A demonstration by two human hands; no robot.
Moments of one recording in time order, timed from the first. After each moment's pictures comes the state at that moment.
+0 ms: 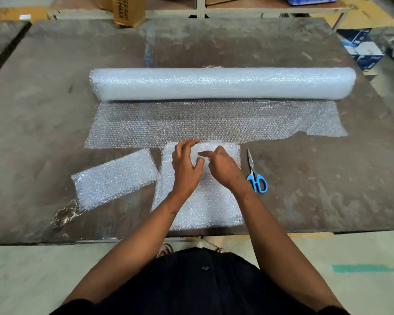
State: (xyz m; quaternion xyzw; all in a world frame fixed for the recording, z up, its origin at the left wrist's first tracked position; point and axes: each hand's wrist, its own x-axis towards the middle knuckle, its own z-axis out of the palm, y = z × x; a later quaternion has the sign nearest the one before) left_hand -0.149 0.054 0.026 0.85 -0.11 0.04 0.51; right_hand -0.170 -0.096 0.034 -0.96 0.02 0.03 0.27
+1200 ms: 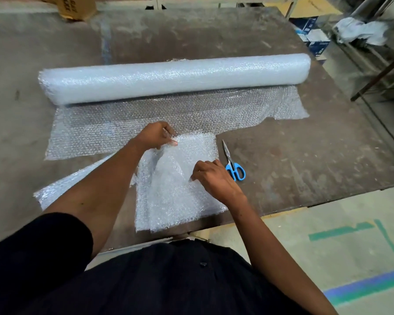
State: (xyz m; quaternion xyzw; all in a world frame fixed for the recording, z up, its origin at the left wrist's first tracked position) left_hand 0.007 0.057 0.044 0.89 -0.23 -0.27 0.29; right_hand -0.237 -0.112 0.018 -0.99 -0.09 -0.05 0.11
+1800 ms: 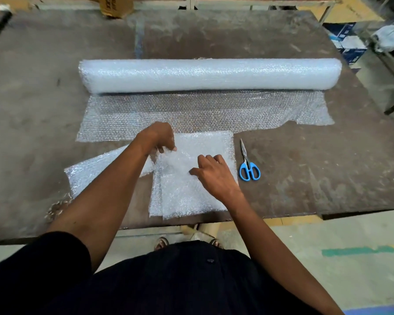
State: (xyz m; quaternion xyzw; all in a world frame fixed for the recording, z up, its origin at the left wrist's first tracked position) left_hand -0.021 0.104 0.086 0.92 -0.19 -0.34 0.10; right_hand -0.229 -0.064 0.030 -0.99 -0.12 -0.09 0.04
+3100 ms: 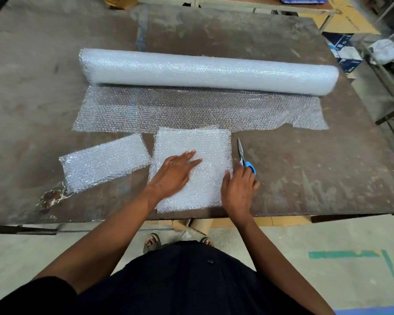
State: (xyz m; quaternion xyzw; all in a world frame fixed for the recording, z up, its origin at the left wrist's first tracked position) left_hand -0.164 0.117 -0.019 0.89 -0.43 -0.05 0.12; right_hand -0.294 -0.092 -0.006 -0.94 0.29 -0.15 0.09
